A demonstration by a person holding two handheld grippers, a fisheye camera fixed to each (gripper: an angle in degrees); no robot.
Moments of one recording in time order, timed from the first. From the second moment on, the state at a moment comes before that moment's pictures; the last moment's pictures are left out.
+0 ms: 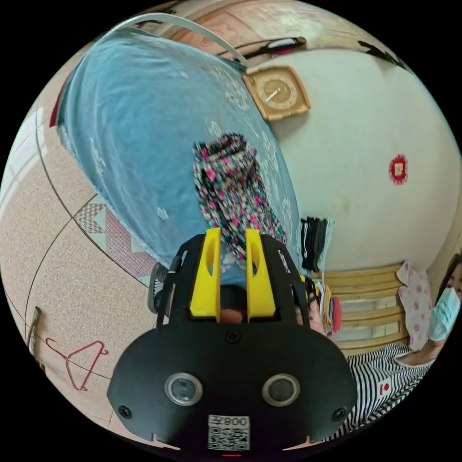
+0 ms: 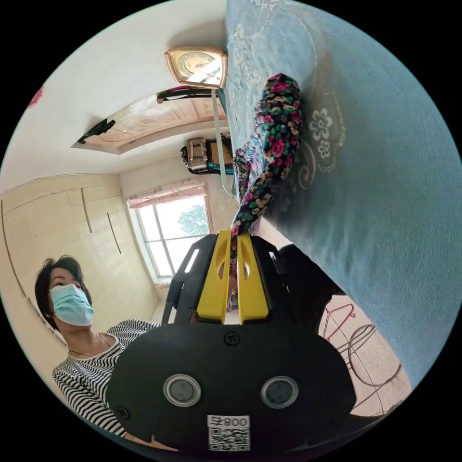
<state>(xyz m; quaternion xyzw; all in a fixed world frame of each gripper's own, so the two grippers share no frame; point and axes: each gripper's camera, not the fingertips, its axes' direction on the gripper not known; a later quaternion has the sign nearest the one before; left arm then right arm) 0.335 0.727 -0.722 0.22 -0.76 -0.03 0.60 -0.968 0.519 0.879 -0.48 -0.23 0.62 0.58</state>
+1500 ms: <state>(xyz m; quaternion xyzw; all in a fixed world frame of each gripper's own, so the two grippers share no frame) 0.343 0.484 -0.475 0.18 -0.55 0.07 0.81 -0.819 0.528 0.584 -0.36 -0.26 0.58 0.68</state>
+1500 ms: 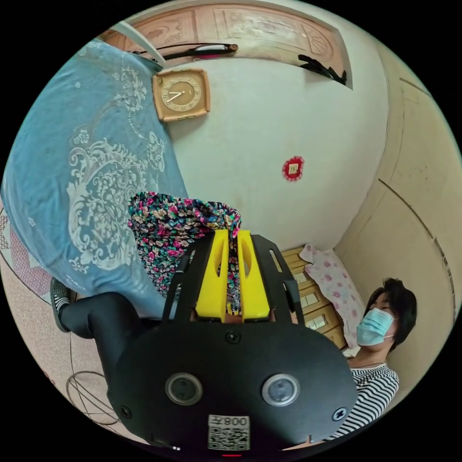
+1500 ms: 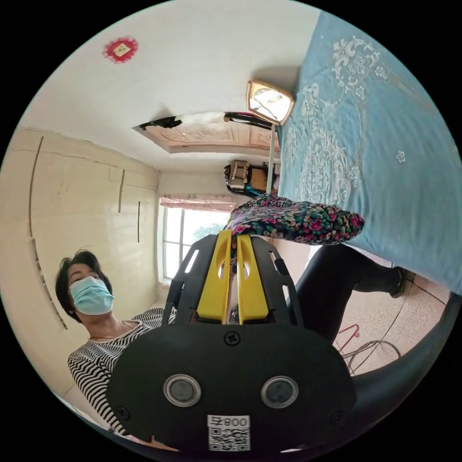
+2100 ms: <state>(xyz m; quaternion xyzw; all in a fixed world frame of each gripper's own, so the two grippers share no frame) 0.096 0.222 -0.254 0.05 -0.56 -0.05 0.82 -0.644 0.548 0.379 -0.27 -0.17 0.59 0.74</state>
